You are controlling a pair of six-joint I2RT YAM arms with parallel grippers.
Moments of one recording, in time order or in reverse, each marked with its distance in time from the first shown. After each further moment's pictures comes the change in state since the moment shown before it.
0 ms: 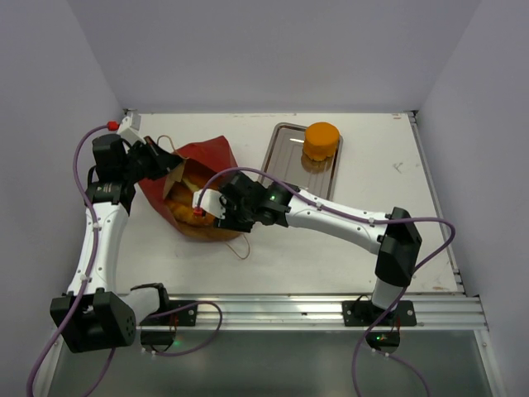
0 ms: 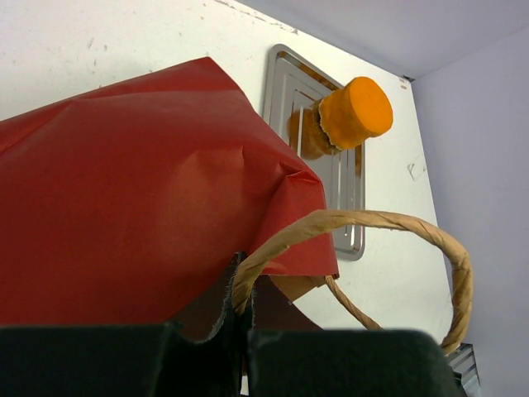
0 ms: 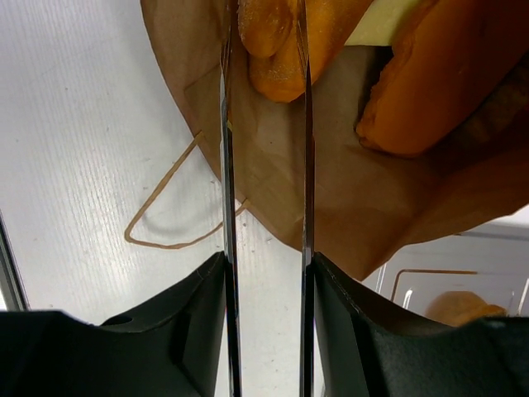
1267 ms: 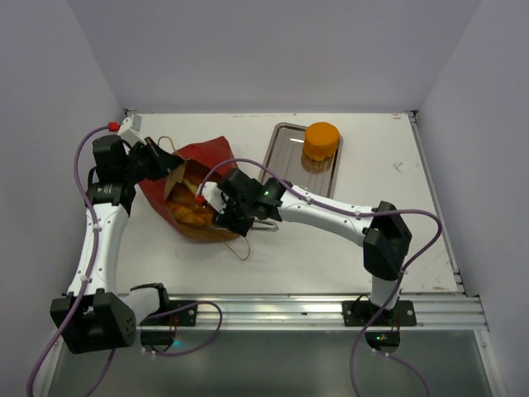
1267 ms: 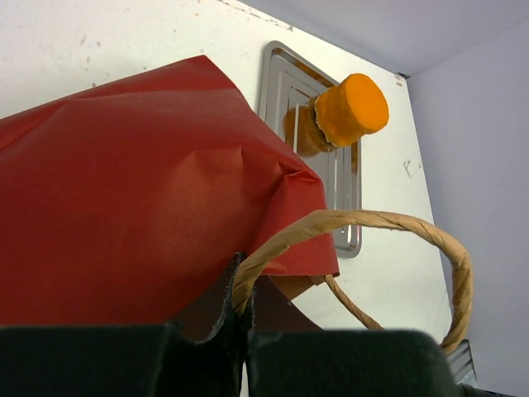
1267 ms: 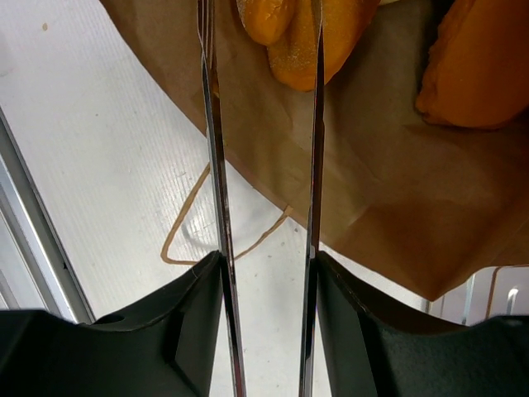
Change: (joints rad) left arm 0.000 -0.005 -0.011 0.008 0.014 -0.003; right arm -0.044 0.079 0.015 -0.003 -0.092 0.218
